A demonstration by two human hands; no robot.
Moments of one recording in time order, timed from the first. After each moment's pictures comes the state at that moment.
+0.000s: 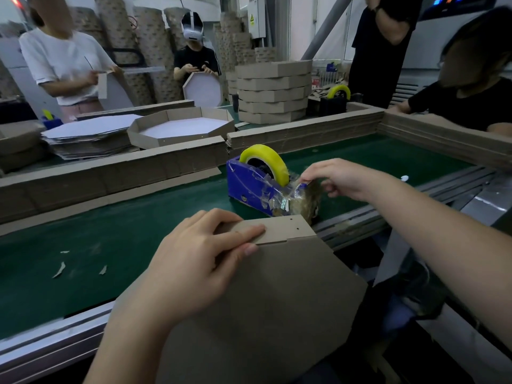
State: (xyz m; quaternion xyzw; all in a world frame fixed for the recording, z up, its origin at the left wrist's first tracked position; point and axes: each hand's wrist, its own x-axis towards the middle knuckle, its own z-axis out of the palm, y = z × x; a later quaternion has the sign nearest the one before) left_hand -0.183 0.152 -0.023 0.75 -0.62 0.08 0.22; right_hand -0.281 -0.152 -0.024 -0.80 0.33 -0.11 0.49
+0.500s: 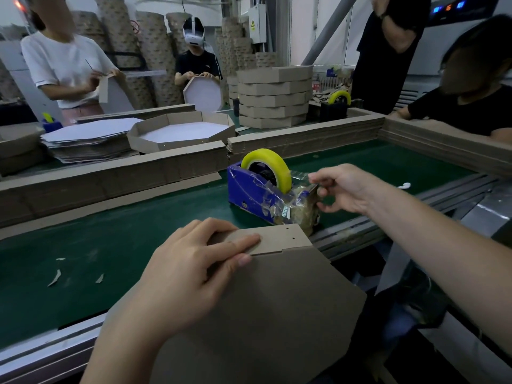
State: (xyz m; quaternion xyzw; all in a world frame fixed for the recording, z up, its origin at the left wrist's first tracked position) left_hand -0.174 0.155 -0.027 0.75 -0.62 0.08 0.24; right_hand -0.280 -0.138 -0.019 -0.62 0.34 -0.19 0.68
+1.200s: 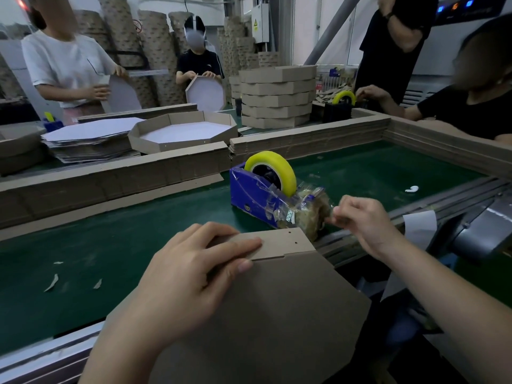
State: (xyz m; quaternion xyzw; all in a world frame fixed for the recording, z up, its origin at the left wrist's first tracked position) left_hand -0.167 0.150 -0.027 0.74 -0.62 0.08 0.25; right_hand -0.308 -0.134 -0.087 -0.66 0.23 -0.38 0.60
